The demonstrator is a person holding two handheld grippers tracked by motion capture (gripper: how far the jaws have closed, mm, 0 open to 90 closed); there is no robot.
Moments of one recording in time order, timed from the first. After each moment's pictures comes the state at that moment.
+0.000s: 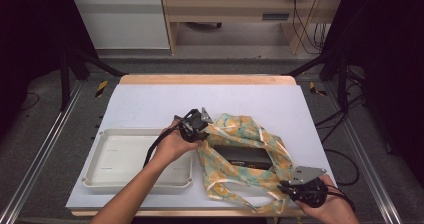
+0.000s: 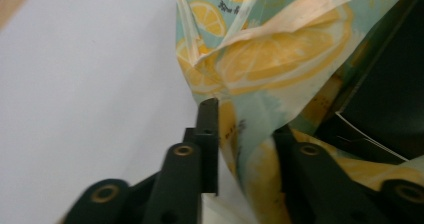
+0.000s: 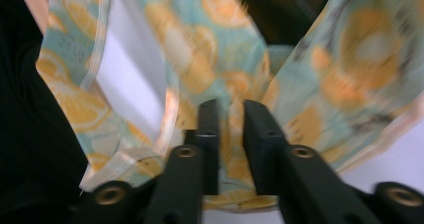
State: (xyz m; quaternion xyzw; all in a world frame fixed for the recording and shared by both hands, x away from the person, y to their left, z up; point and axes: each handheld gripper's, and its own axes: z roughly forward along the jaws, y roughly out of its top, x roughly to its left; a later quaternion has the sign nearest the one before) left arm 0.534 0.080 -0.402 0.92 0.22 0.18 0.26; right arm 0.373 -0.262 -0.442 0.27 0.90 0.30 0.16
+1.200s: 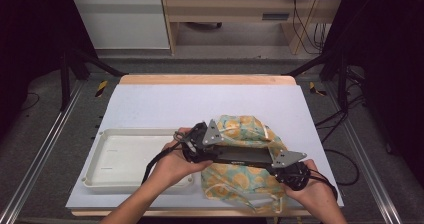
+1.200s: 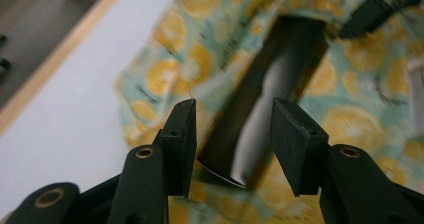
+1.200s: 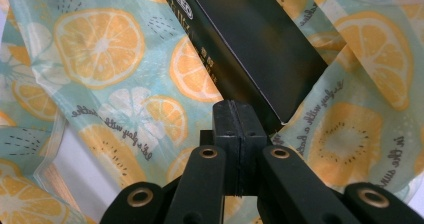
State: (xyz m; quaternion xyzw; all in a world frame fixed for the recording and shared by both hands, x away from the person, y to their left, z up) left arm 0.449 0.054 -0.367 0.91 0.15 0.18 0.33; right arm 0.407 -0.224 -0.428 0.28 0.90 0.28 0.19
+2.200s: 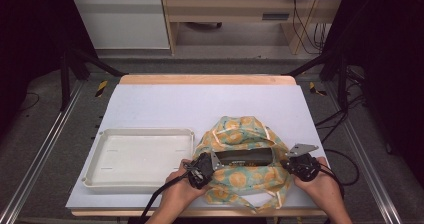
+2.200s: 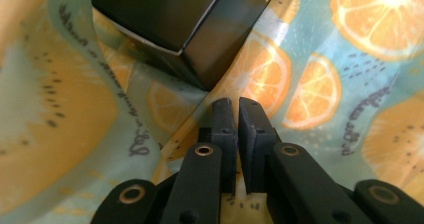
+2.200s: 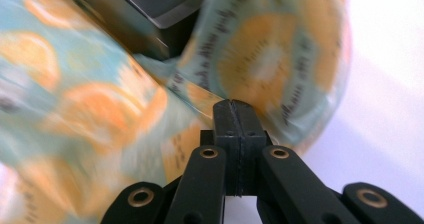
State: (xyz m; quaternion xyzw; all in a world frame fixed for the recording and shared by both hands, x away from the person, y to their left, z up) left arm 0.432 0.051 -0.460 0.93 0.23 0.17 0.22; right arm 0.438 -0.272 -0.462 0.39 0.86 0.26 0.19
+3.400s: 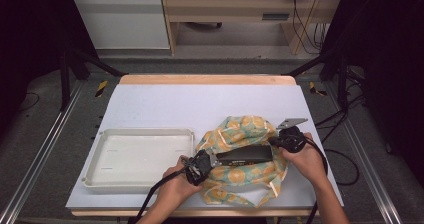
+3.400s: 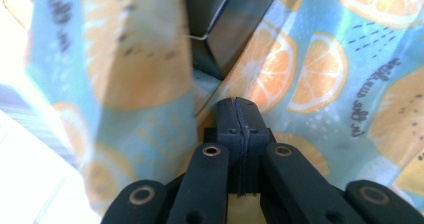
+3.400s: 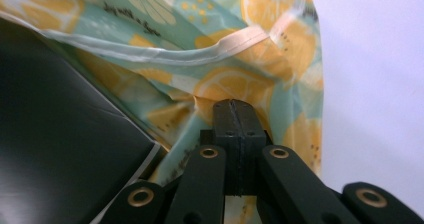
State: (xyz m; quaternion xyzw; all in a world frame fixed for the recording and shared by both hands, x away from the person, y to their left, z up) left arm 0.443 0.058 -0.457 0.94 0.22 0.16 0.20; right arm 0.517 -0.254 -0.455 0.40 0.85 0.31 0.16
